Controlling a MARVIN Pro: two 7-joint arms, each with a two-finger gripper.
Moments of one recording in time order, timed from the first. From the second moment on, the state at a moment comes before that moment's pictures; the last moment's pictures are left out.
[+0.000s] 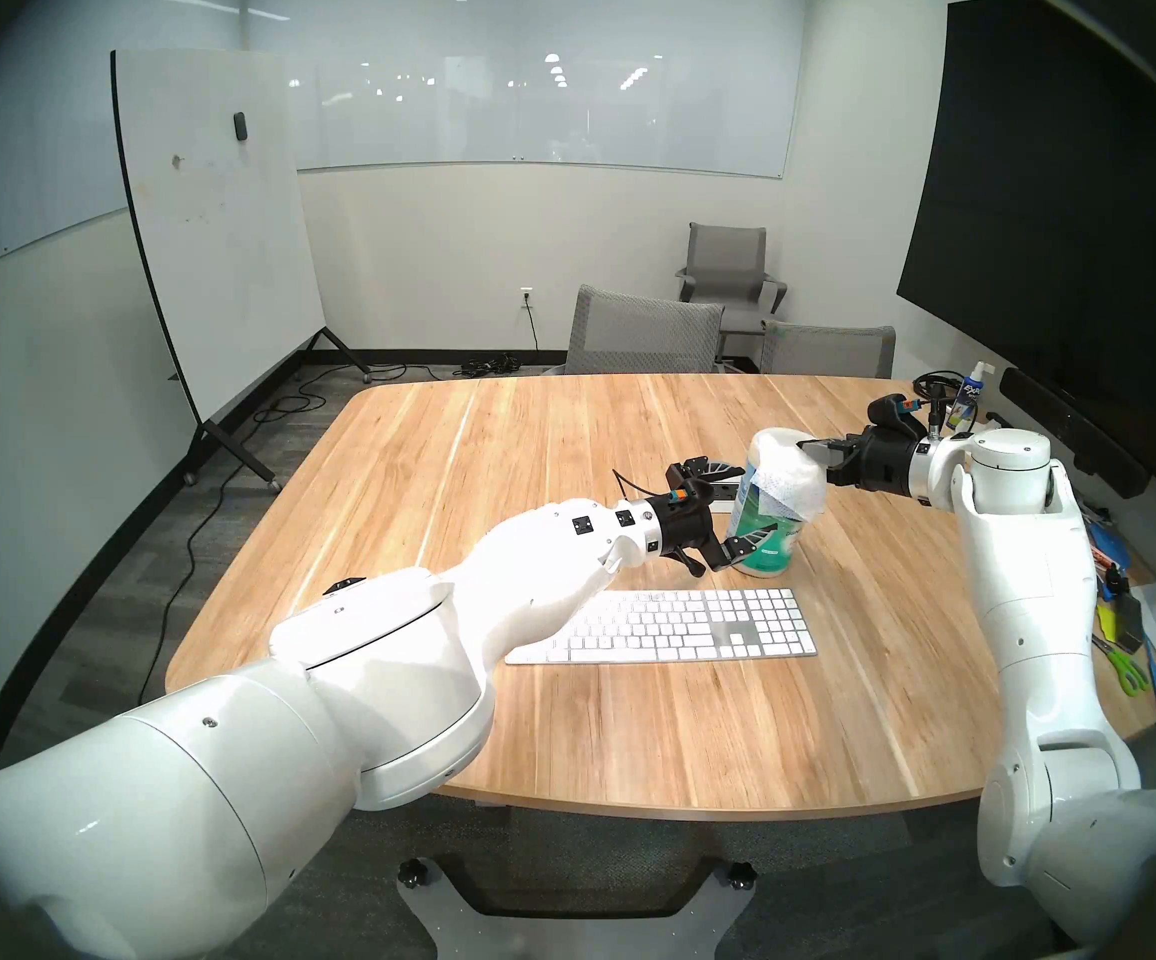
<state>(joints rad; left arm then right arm) 0.57 -1.74 -0.45 -0.27 -0.55 -0.68 -0.55 -1.05 -1.12 1.74 -1.31 -0.05 0.51 0.94</state>
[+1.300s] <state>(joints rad) 0.58 -1.80 -0.54 -0.18 -0.62 -0.90 -0.71 -1.05 -1.13 1.75 -1.31 -0.07 0.51 0.96</state>
